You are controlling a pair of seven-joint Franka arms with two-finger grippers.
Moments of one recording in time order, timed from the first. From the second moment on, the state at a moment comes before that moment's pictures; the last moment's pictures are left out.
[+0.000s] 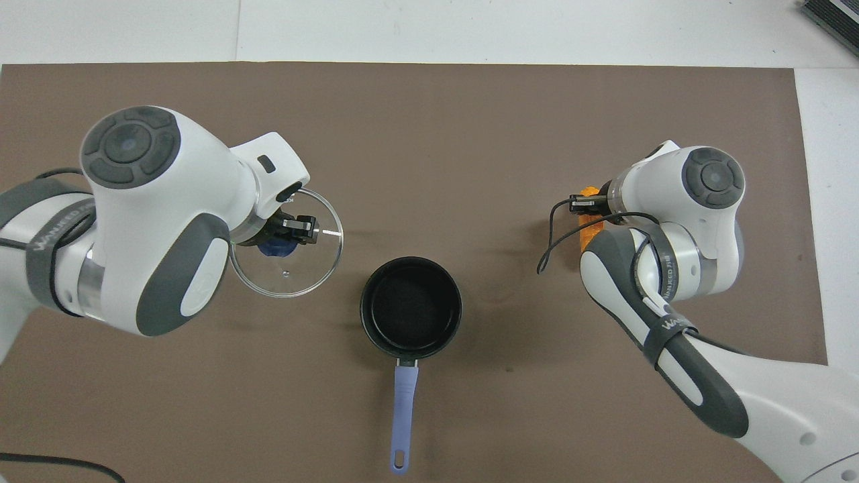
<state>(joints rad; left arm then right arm) -0.39 0.12 0.01 -1.77 -0.03 1.89 -0.15 0.14 0.31 0.01 -1.95 -0.01 2.39 0.19</state>
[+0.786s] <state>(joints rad) -0.13 0.12 0.01 -1.87 -0.03 1.94 0.21 0.45 0.13 0.02 -1.93 0.00 2.23 0.65</state>
